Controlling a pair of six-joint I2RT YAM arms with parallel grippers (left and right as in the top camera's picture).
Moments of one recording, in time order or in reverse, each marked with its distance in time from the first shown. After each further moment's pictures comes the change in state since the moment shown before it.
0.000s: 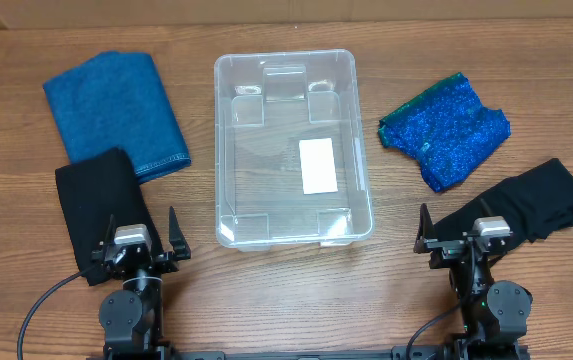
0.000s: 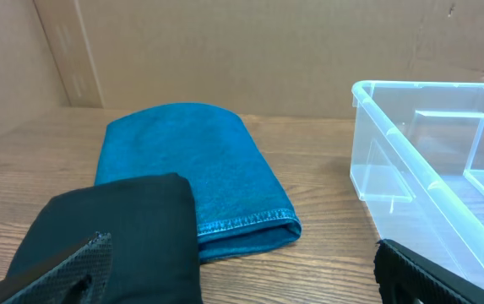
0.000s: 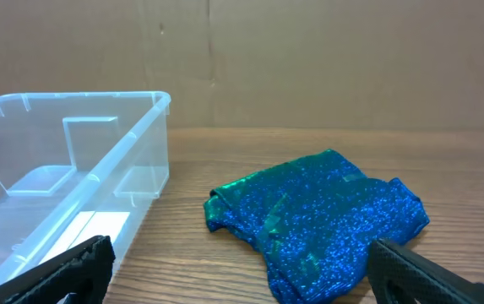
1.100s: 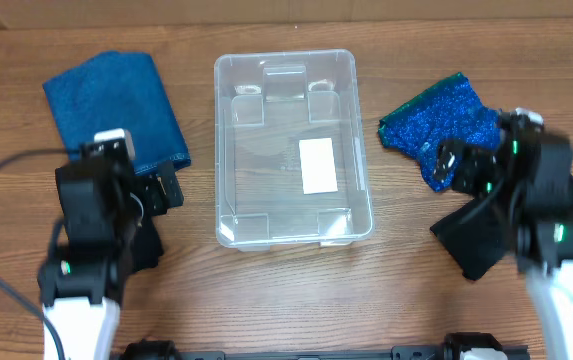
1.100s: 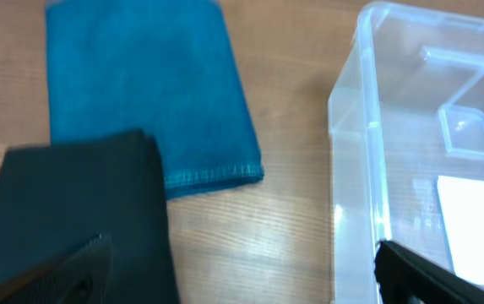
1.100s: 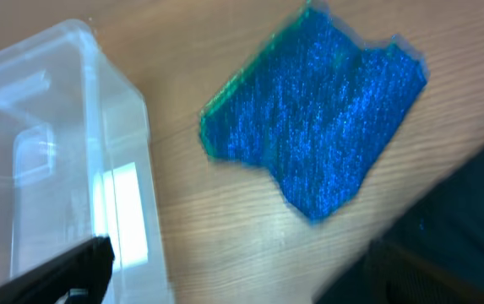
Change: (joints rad) left arm 0.000 0.969 0.939 -0.629 0.084 -0.158; right arm -0.009 1.110 1.080 -0.742 0.040 0.279
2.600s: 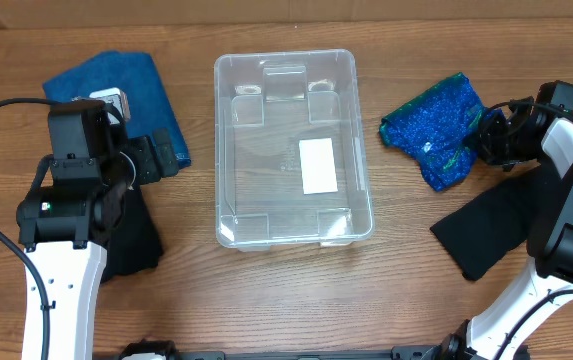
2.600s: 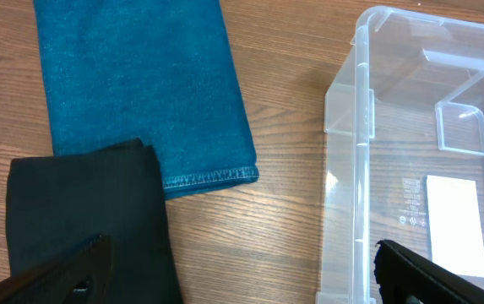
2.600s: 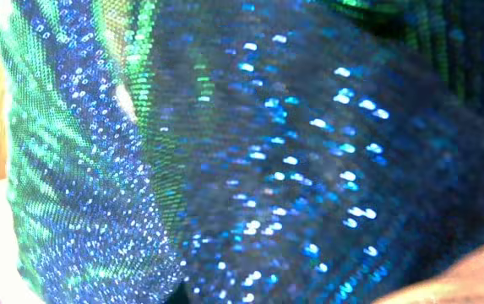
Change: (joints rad) left arm 0.000 0.205 0.282 -0.165 0.011 -0.006; right arm -0.377 0.962 0.307 0.185 -0.428 0.034
